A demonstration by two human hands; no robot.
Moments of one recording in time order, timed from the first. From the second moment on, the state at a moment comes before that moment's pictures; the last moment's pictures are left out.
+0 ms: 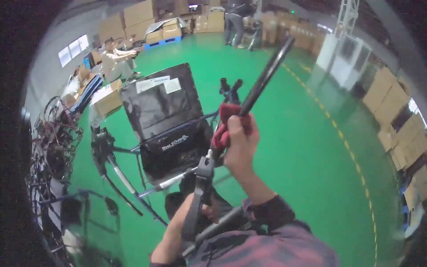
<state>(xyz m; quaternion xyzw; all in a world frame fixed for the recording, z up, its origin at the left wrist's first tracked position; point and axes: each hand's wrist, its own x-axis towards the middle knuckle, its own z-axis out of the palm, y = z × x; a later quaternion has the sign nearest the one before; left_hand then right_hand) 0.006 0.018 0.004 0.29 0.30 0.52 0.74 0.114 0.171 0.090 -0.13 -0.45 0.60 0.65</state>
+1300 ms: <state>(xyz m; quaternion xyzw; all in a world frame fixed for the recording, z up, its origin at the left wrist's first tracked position) 0.023 0.041 0.025 0.39 0.41 0.47 0.68 0.168 0.163 0.010 -0.23 -0.50 0.78 0.29</state>
